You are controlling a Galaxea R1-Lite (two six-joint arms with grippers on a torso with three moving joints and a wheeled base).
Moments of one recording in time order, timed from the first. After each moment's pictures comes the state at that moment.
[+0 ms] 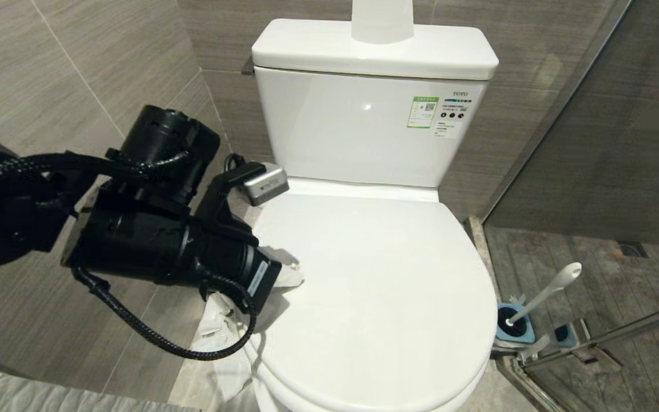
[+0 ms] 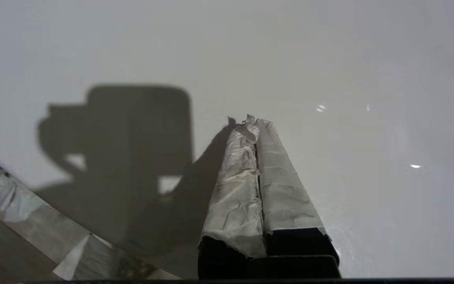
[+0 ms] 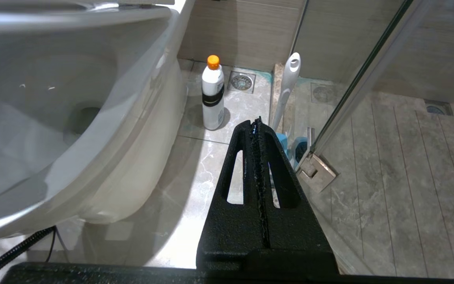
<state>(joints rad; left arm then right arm) -0.63 1.62 -1.29 0.41 -0.23 0.08 0.00 0.00 0.00 -0.06 -0.02 0.00</state>
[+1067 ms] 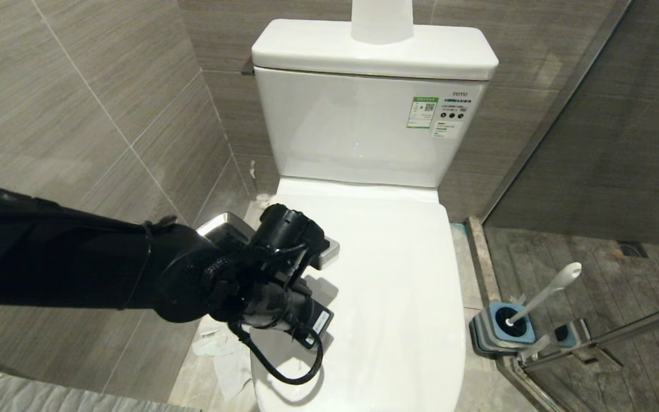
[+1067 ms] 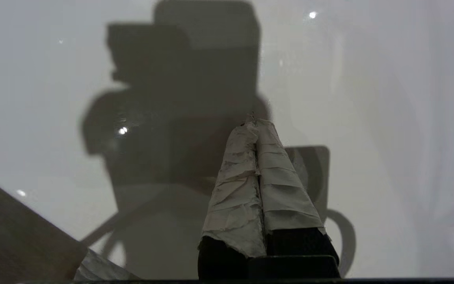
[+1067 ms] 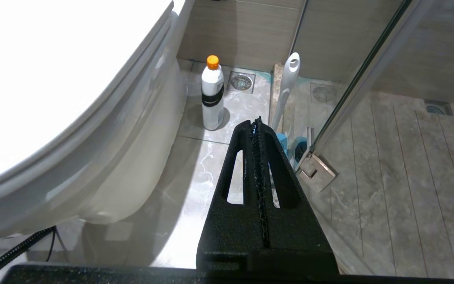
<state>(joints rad) -0.75 1.90 -1.21 0.20 0.08 0.02 0.00 0.00 0.00 -0.06 -0.02 0.00</state>
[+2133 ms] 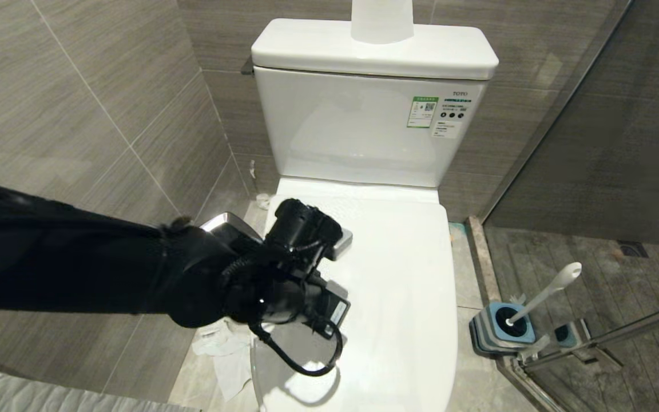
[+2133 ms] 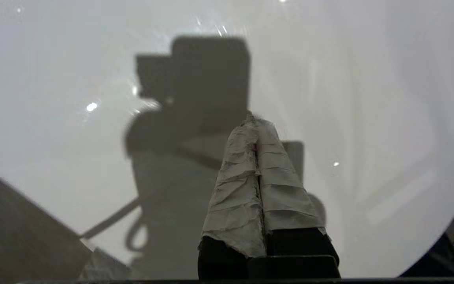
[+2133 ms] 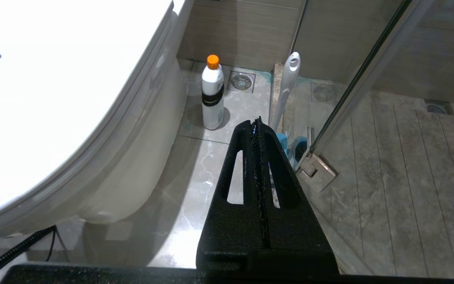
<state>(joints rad) -0.78 1.90 -1.25 0.14 0.14 -0.03 0.00 0.00 0.00 -0.06 -0.02 0.00</state>
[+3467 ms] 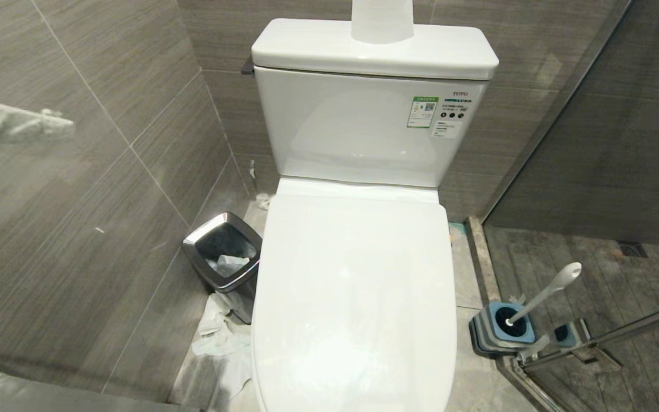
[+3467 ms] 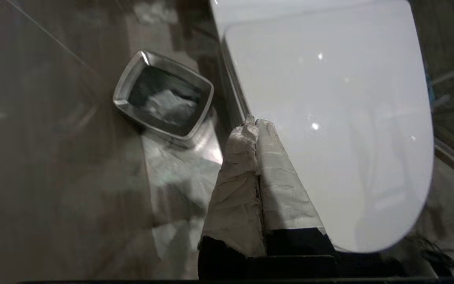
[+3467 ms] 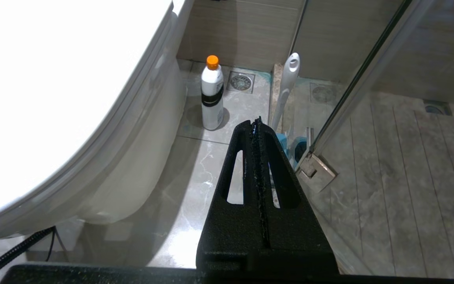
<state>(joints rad) -0.27 1.27 -1.68 0.75 -0.04 0.06 0.00 0.00 0.00 -0.06 -0.02 0.00</state>
